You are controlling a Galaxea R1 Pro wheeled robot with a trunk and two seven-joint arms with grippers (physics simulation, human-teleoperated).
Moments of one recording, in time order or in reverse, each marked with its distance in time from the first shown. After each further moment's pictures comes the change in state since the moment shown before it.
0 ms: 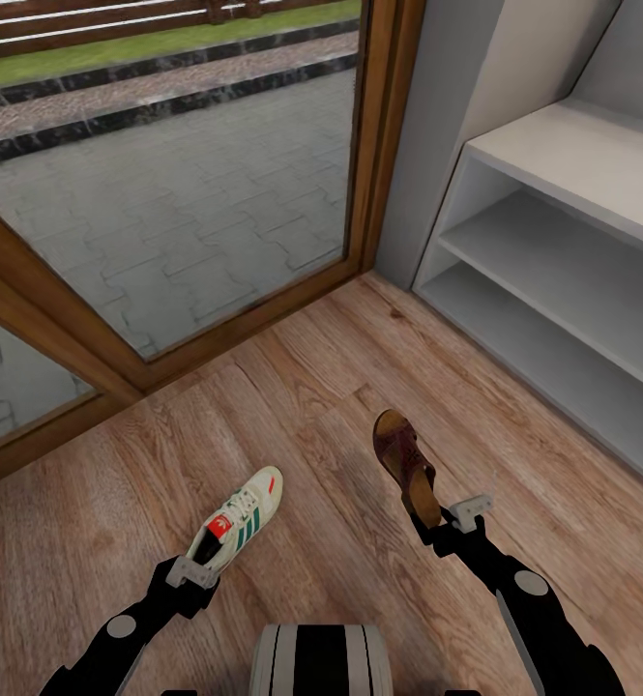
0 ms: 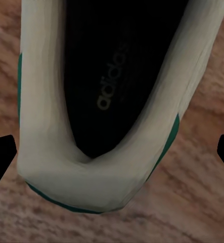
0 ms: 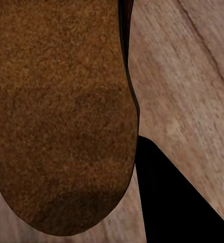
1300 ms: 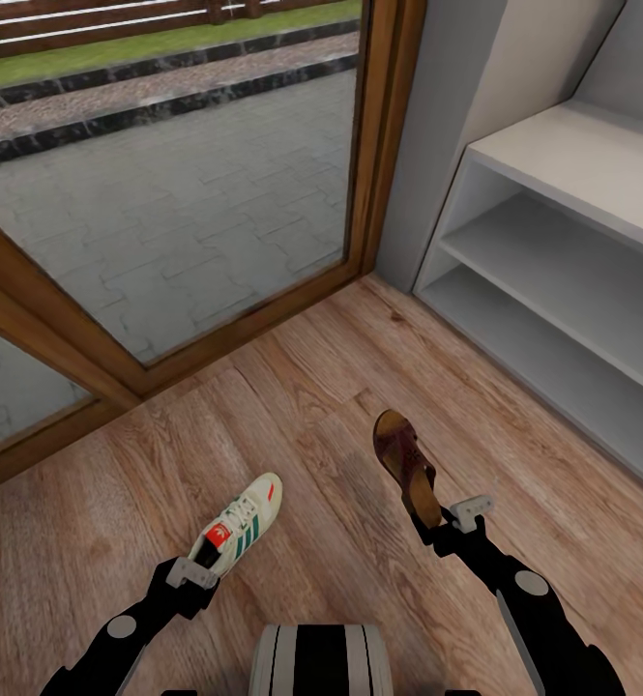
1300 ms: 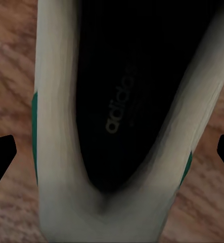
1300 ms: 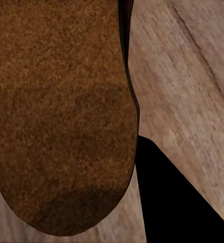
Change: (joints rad) left arm 0.001 -0.002 0.001 0.000 0.000 0.001 0.001; right arm 0.000 -0.001 0.000 0.000 0.000 0.000 0.000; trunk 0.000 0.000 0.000
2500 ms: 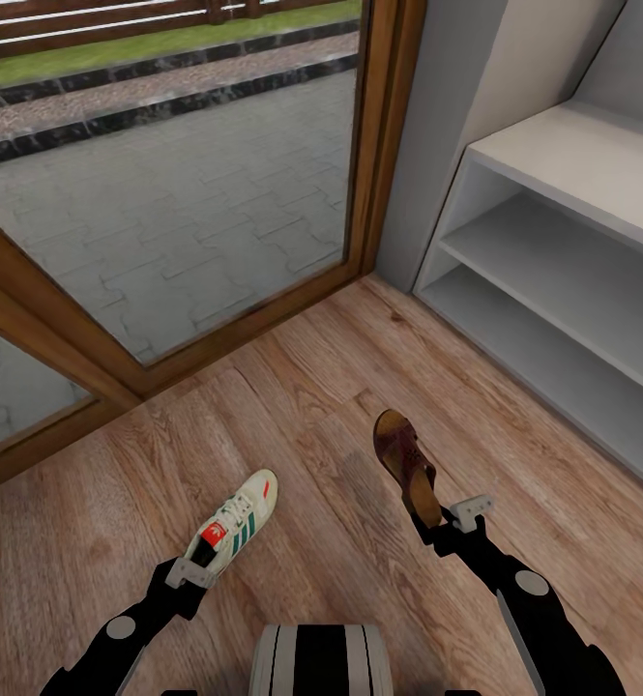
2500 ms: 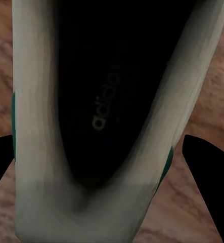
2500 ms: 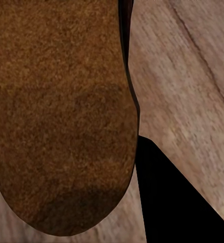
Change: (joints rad) left arm 0.002 0.002 0.001 0.001 0.001 -0.002 0.000; right arm 0.001 0.000 -0.001 -0.001 0.000 0.000 0.000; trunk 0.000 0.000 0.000
